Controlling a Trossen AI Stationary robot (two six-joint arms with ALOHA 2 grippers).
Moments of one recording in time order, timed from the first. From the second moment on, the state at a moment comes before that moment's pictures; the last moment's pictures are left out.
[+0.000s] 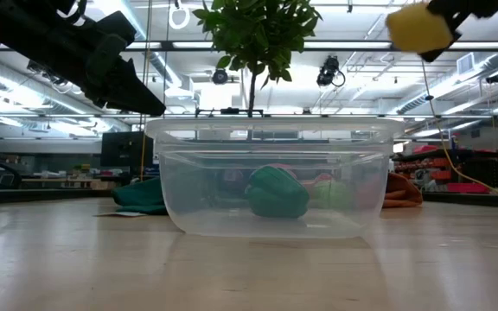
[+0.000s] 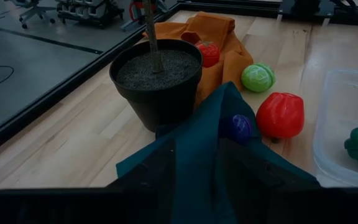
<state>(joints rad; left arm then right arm) -0.25 1.04 0.40 0.14 -0.71 -0.30 0.42 0.95 0.74 -0.39 0.15 0.39</state>
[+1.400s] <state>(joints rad) -0.25 1.04 0.40 0.14 -0.71 -0.30 0.25 1.71 0.92 0.18 -0.17 0.07</state>
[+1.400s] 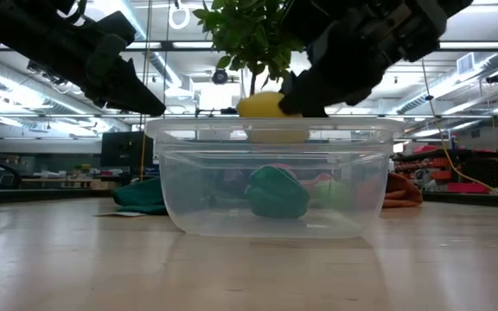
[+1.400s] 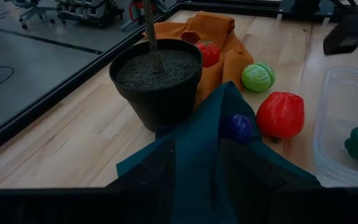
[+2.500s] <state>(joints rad) -0.25 1.04 0.40 0.13 -0.71 -0.29 0.24 1.75 0.93 0.12 -0.10 0.06</state>
